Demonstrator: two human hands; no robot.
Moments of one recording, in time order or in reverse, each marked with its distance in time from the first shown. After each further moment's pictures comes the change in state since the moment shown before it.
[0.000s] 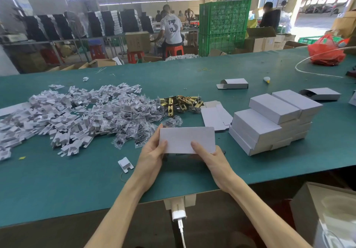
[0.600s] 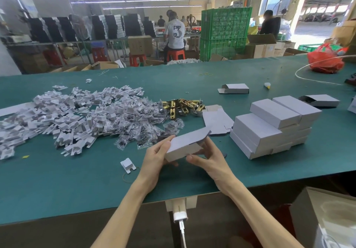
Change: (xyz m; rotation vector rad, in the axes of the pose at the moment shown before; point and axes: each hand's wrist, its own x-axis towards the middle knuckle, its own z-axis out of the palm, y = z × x) left_hand -0.005 -0.002 0.003 0.190 0.112 -0.029; right_hand -0.001 -0.008 0.004 -0.111 -0.079 -0.198
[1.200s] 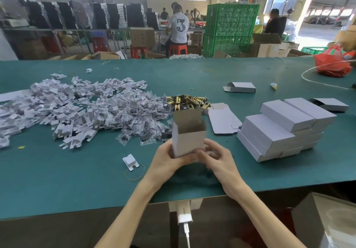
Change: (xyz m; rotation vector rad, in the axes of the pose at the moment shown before) left_hand -0.005 -0.001 0.003 0.147 -0.163 0.146; right_hand -0.003 0.000 0.004 -0.072 0.074 0.000
